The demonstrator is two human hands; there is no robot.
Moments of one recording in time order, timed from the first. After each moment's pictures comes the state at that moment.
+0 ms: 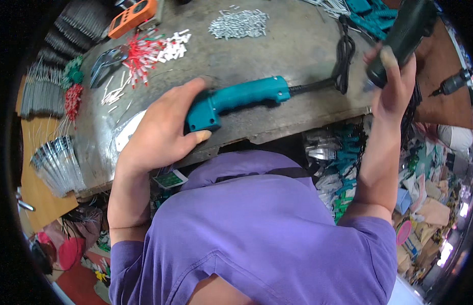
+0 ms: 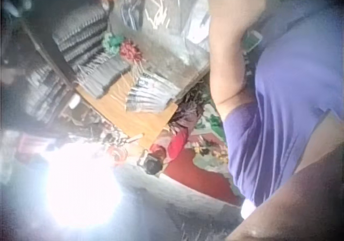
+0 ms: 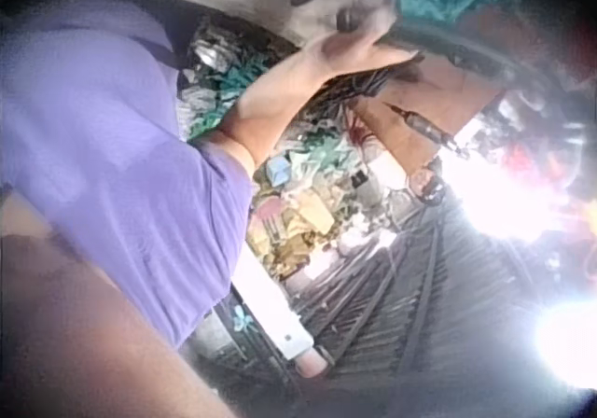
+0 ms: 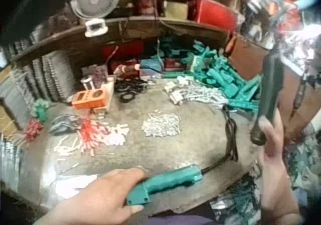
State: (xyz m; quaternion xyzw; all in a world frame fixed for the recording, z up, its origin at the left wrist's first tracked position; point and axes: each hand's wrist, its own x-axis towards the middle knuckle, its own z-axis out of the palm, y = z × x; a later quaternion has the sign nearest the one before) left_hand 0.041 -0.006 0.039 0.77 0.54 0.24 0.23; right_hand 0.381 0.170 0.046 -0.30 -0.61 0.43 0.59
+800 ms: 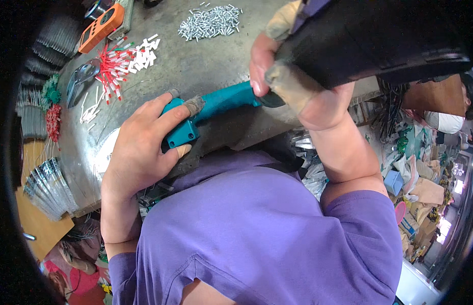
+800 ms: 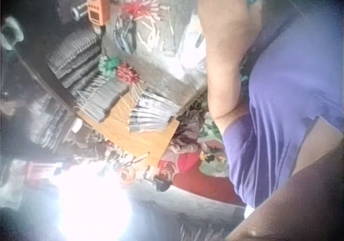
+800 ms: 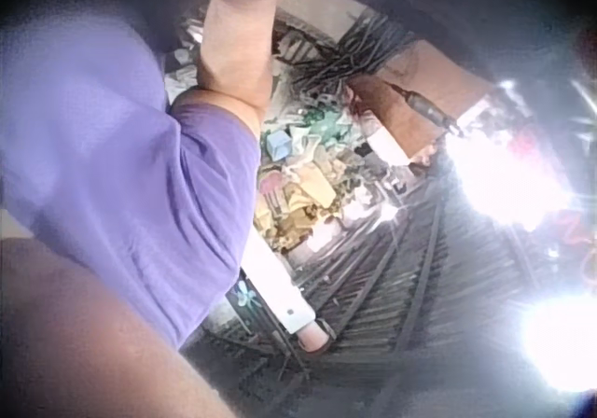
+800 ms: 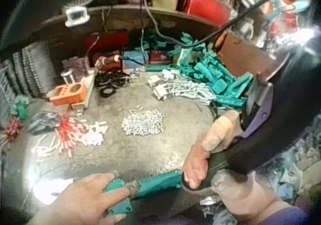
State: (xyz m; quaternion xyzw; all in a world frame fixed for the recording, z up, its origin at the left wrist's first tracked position) left_hand 0.045 -0.003 0.043 0.77 0.59 0.16 0.18; right_hand 0.274 0.142 0.041 0.01 -0.69 0.58 0.43
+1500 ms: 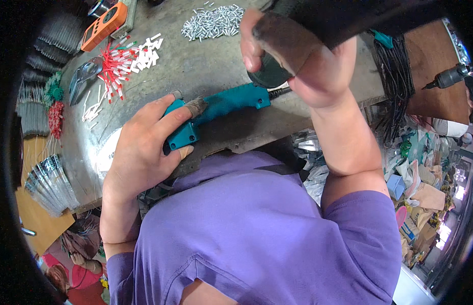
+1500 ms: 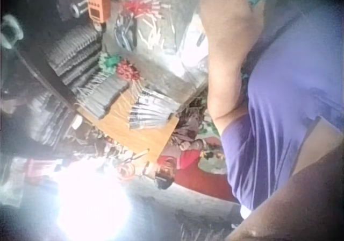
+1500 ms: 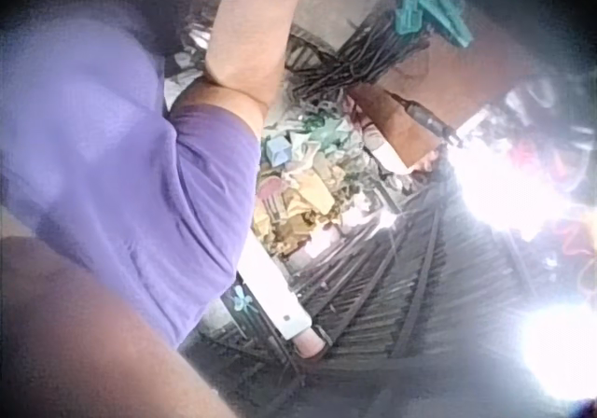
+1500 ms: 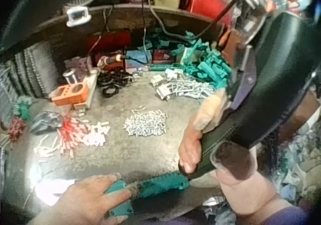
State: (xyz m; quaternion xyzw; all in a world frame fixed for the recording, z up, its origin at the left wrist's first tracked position) left_hand 0.044 -0.003 0.040 0.77 0.59 0.17 0.16; right_hand 0.245 0.173 0.036 0.10 -0.55 0.69 0.46
